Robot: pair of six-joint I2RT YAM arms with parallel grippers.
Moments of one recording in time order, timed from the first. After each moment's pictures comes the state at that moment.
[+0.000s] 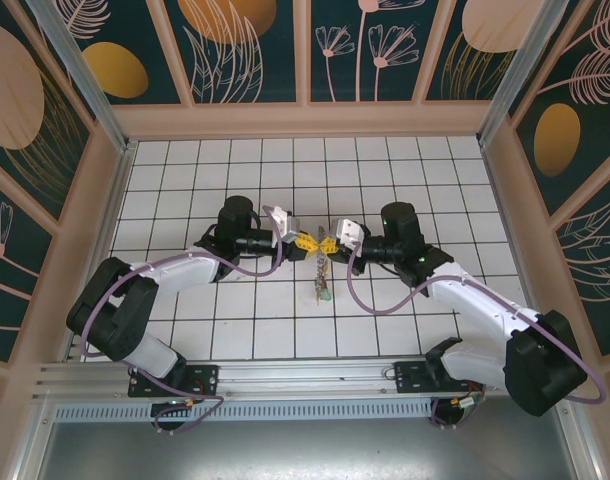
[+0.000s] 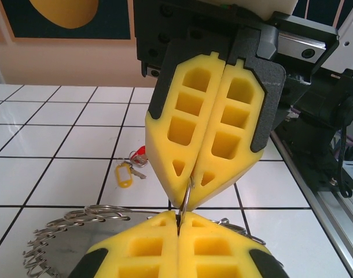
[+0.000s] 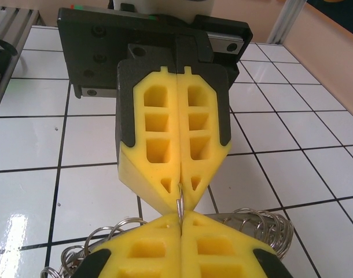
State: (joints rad) left arm -0.57 1.55 0.75 0.48 1.01 0.23; right arm 0.56 1.16 0.67 0.02 -0.71 -0.55
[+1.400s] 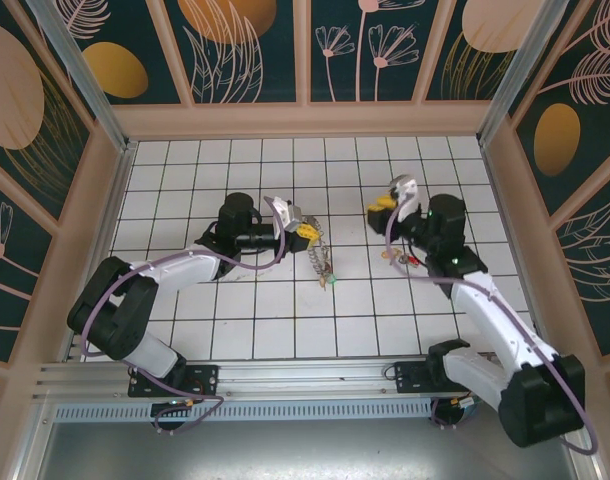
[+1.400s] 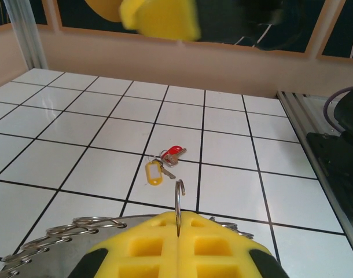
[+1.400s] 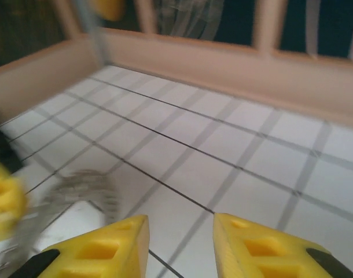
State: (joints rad) left arm -0.57 1.55 0.78 0.50 0.87 0.13; right arm 0.25 1.03 0.69 0.02 -0.41 0.03
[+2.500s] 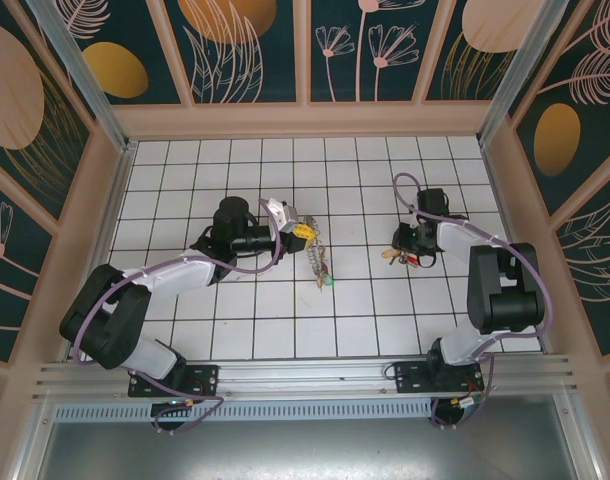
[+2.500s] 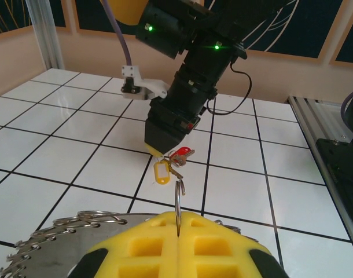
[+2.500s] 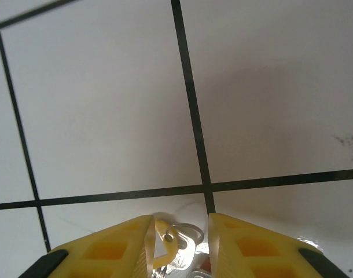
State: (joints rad) left arm -0.57 1.50 0.73 0.51 0.82 0.10; right arm 0.09 1.61 0.86 -0.41 -0.17 0.27
